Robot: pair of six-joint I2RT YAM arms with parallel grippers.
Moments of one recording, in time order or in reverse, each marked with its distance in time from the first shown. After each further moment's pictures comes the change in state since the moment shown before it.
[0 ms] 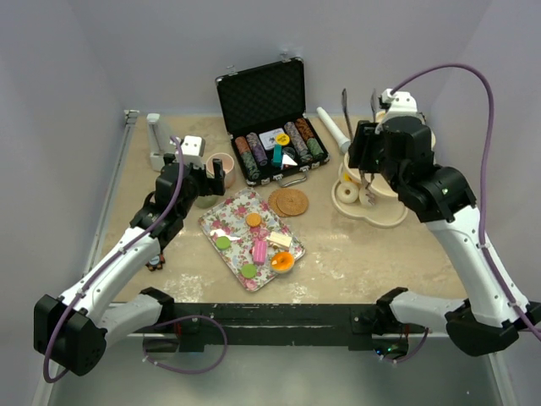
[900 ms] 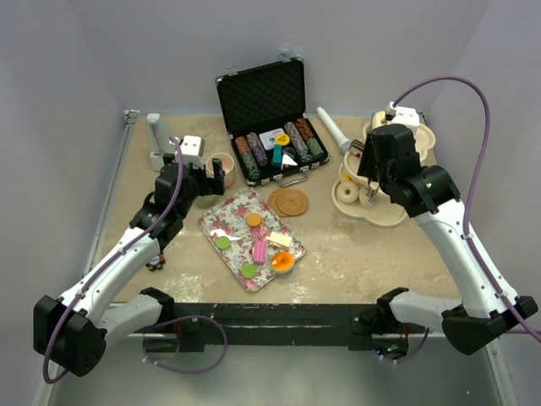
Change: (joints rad) left arm 0.000 -0.004 0.000 0.004 -0.005 0.000; right arm -0.040 0.016 -0.126 -0.060 0.165 0.106
